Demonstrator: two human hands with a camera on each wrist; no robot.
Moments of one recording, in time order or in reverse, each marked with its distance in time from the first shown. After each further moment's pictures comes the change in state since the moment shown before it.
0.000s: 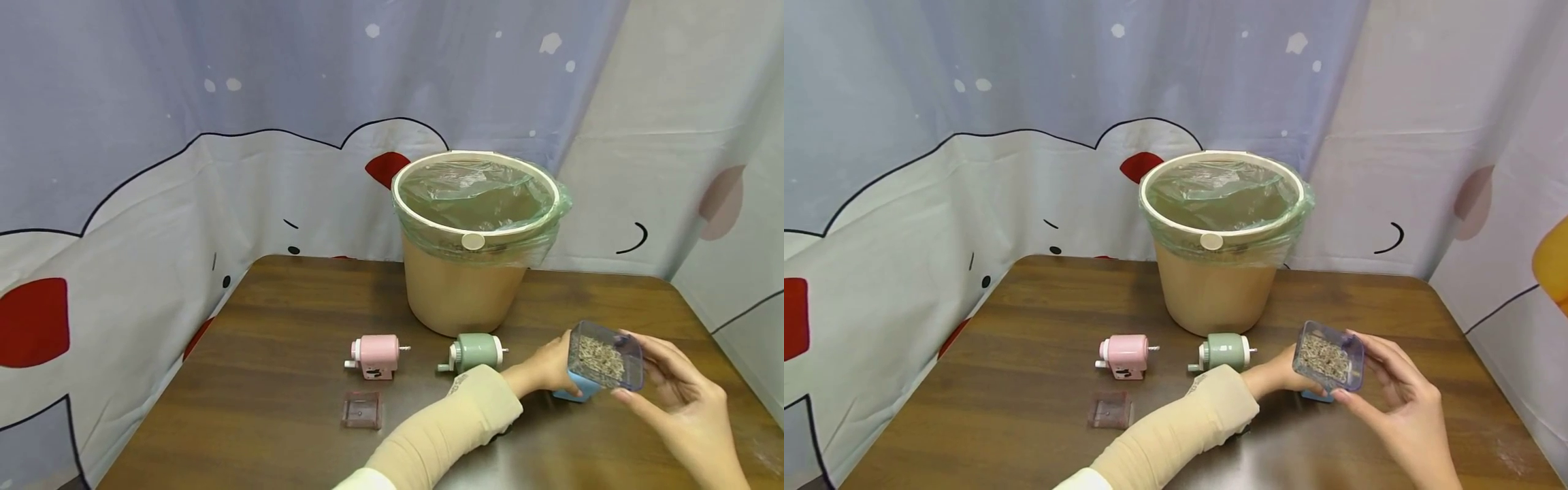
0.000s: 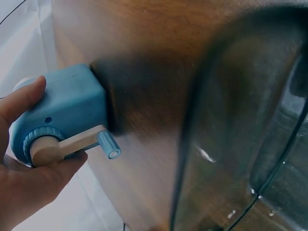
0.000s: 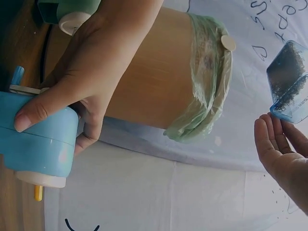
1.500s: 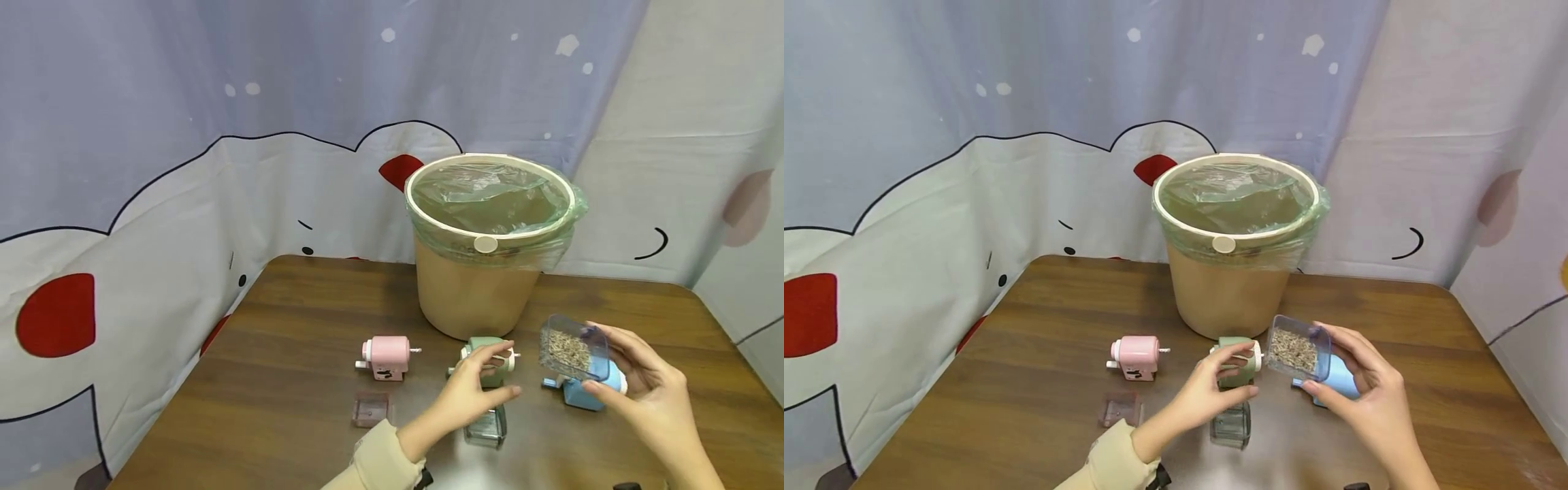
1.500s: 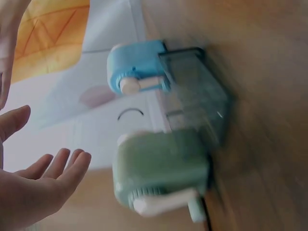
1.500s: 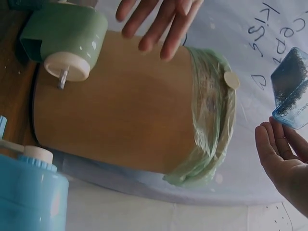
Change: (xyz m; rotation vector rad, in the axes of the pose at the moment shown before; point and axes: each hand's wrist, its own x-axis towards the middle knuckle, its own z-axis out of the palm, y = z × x) left_hand -0.136 -0.061 -0.053 -0.634 0.324 0.107; right_hand 0.020 0.020 0.031 0.227 -0.086 -0.094
